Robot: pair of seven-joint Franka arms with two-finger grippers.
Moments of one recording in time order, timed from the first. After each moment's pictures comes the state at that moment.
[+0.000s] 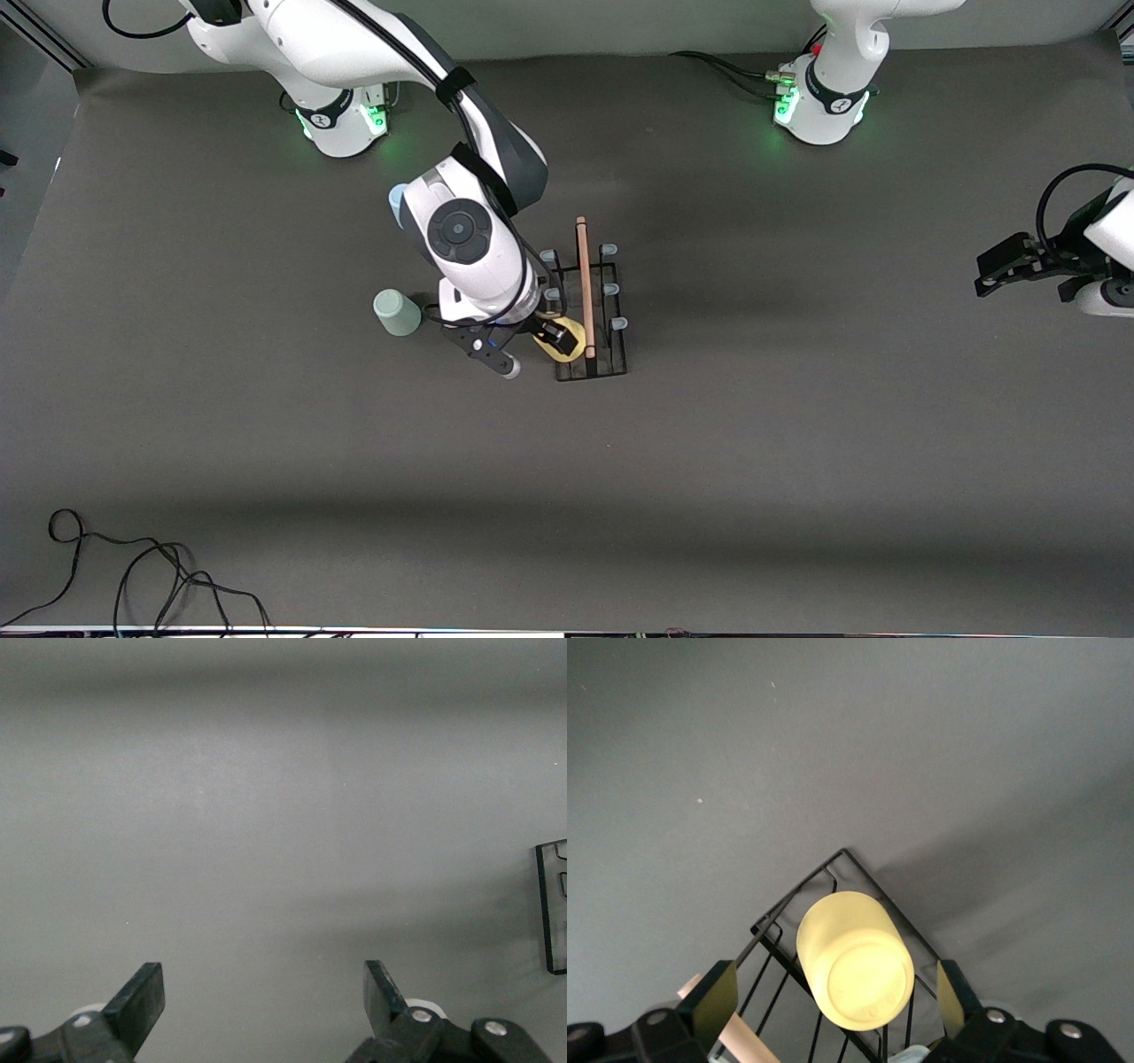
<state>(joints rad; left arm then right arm) -0.01 0.02 0.01 -1.64 -0.02 1.72 0.08 0.74 0.57 -0.12 -1.49 0.19 2.12 1.17</state>
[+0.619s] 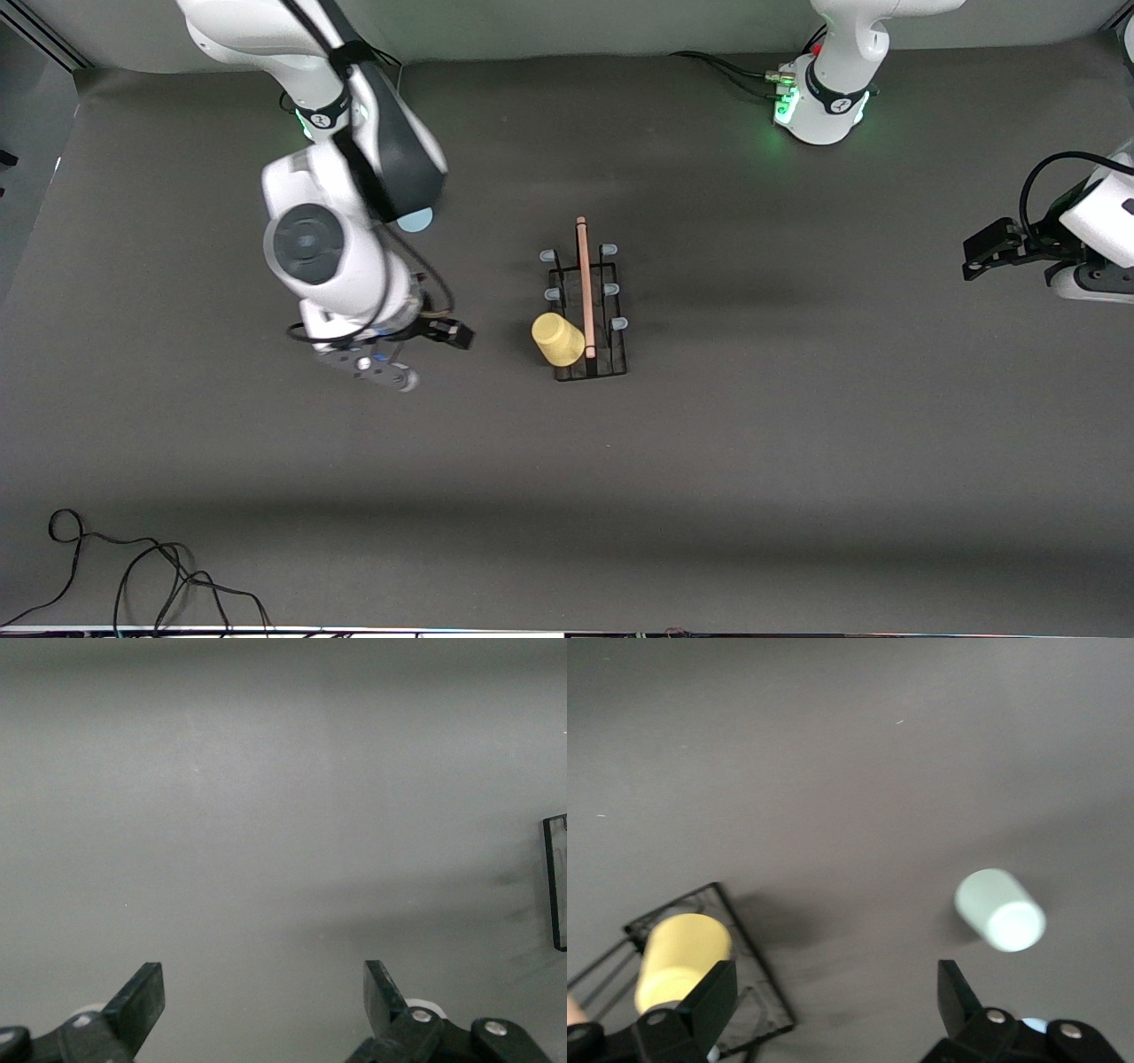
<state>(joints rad) -0.01 -0.02 -0.01 -1.70 0.00 1.71 0.09 0.72 0.41 -0.35 -1.52 0.19 1.80 0.67</state>
